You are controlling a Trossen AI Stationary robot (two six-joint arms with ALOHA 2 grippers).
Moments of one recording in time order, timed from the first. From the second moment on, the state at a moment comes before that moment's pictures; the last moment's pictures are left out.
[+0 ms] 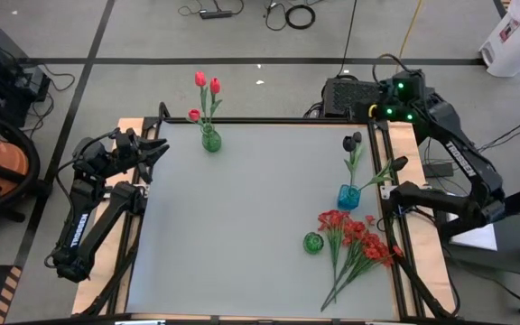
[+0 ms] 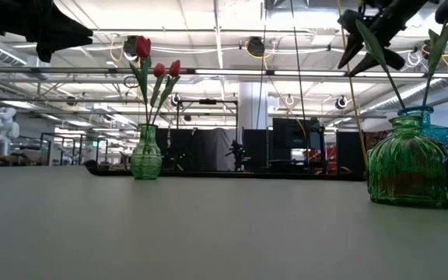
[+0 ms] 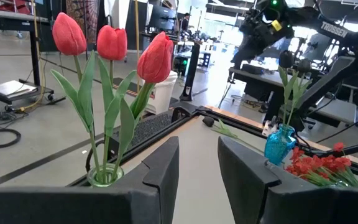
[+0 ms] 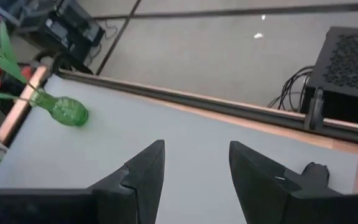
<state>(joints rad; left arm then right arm) 1.20 0.11 0.48 -0.41 0.74 -0.15 -1.04 1.01 1.17 -0.84 -0.21 0.41</state>
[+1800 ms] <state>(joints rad) 1.20 0.11 0.48 -0.41 0.74 -0.15 -1.03 0.83 0.52 -0.66 -0.08 0.70</state>
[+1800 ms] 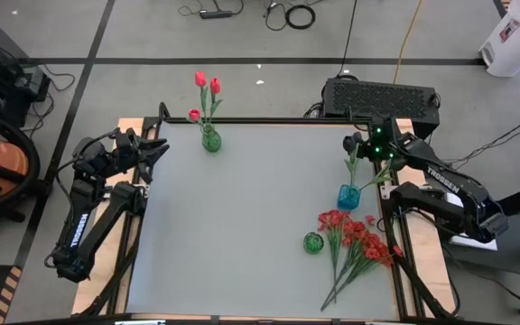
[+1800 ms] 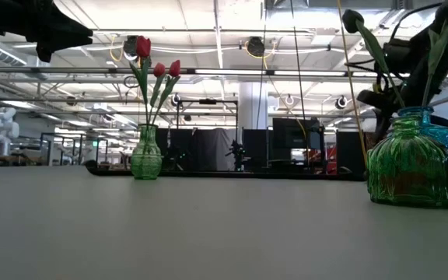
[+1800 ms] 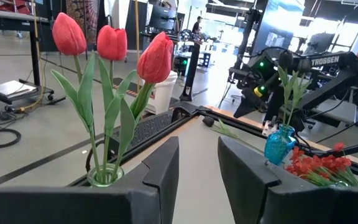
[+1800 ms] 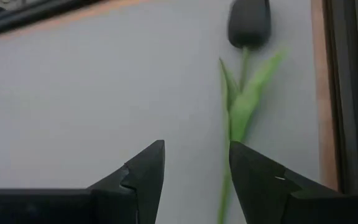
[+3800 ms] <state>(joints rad) 1.20 0.11 0.48 -0.41 0.74 -0.15 -0.97 1.06 0.37 -0.44 -0.05 0.93</state>
